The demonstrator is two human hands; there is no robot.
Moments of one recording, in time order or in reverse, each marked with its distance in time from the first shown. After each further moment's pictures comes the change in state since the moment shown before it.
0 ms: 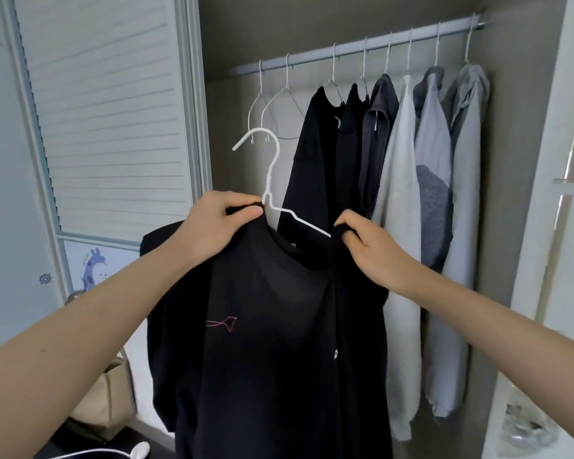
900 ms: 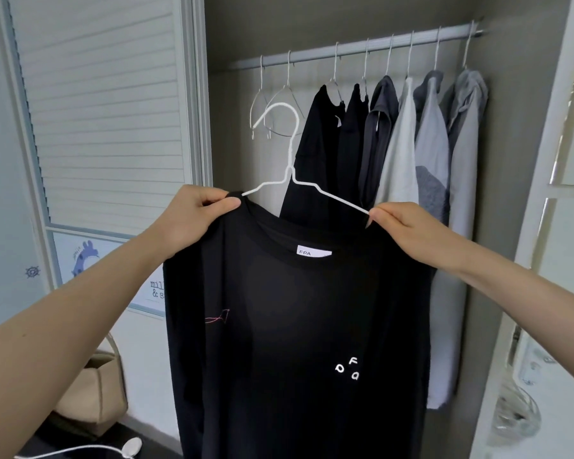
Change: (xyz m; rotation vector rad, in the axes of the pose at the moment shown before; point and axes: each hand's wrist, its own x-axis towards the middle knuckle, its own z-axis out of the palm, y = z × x) left_hand -0.003 -0.028 -0.029 -0.109 -0.024 -0.089; right_hand 0.001 -0.001 -0.045 -0.195 -0.023 0.035
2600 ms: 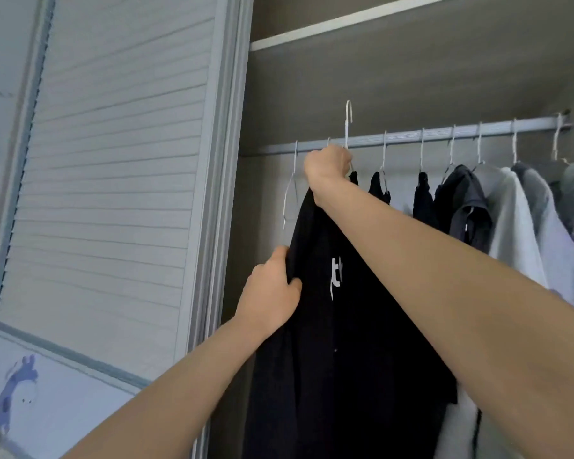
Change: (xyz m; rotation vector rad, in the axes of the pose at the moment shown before) left_hand 0.192 -0.084 0.067 0.114 0.201 0.078; right_hand 0.375 -0.101 0.065 0.490 0.585 0.316
